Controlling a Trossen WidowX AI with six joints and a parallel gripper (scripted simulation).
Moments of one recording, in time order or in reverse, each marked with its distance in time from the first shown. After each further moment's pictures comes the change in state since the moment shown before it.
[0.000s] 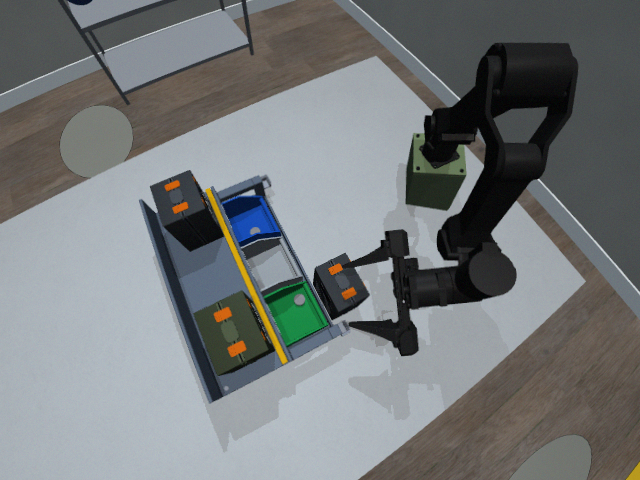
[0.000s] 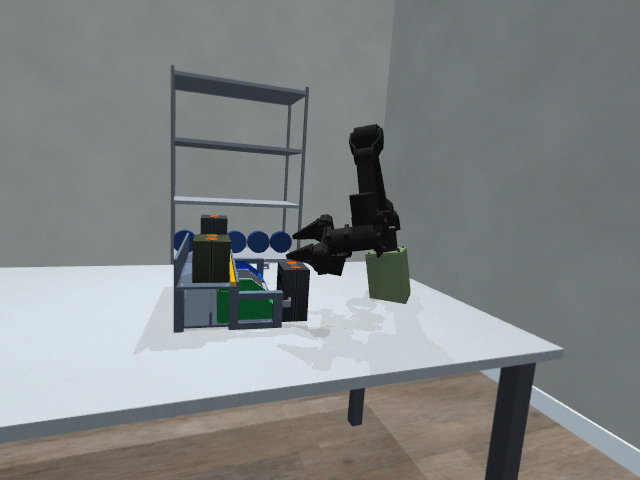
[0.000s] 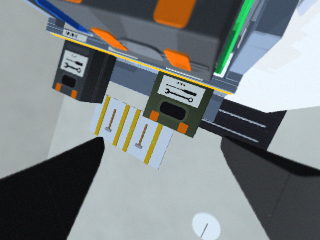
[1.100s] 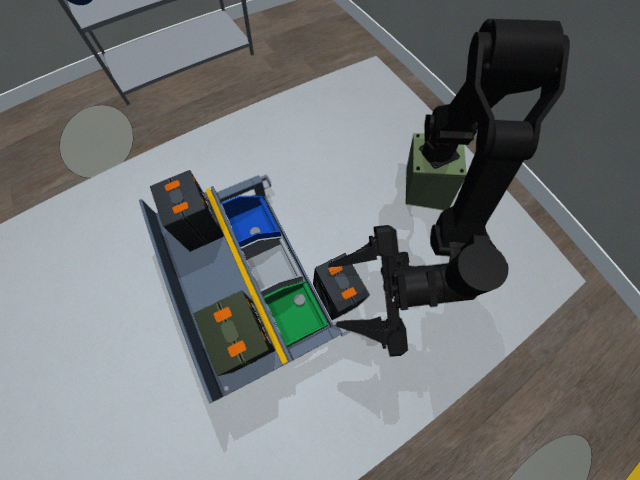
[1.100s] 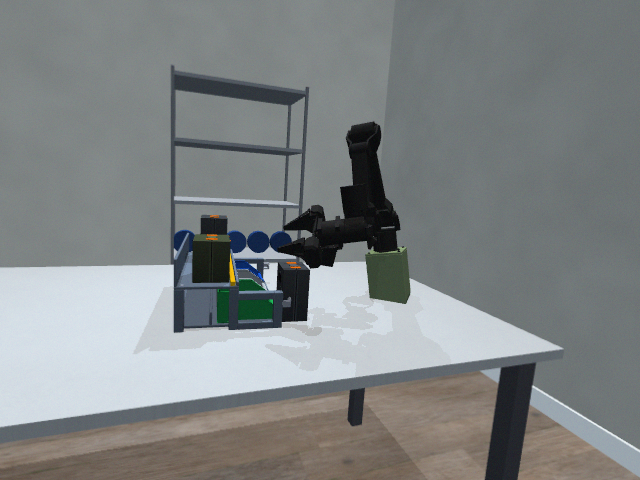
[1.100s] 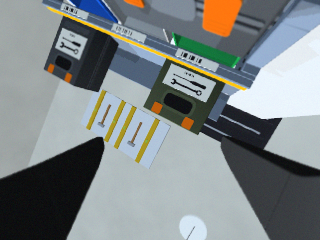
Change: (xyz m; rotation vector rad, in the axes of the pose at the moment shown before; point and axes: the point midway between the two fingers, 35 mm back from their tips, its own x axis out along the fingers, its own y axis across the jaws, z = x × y) arm 0.018 0.007 -0.020 -0.089 0.003 -0.010
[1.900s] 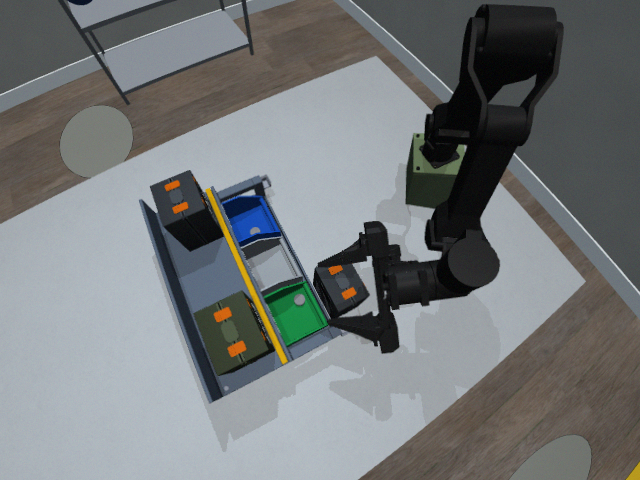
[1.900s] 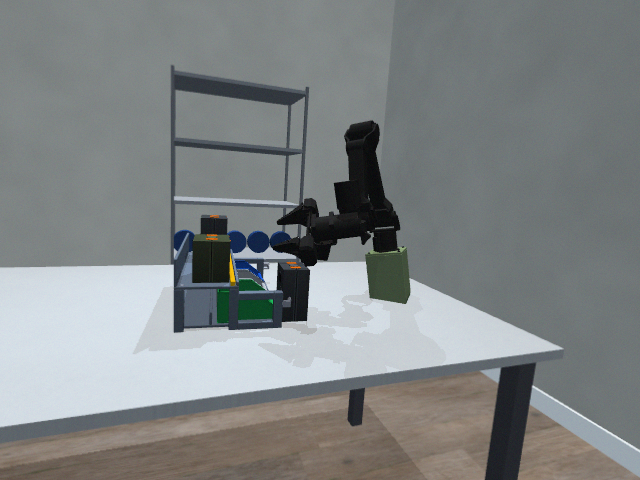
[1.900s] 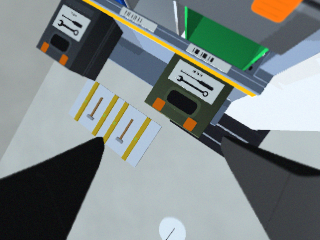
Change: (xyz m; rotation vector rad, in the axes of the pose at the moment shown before) arm 0.013 0.006 -0.009 -0.129 0.005 -0.019
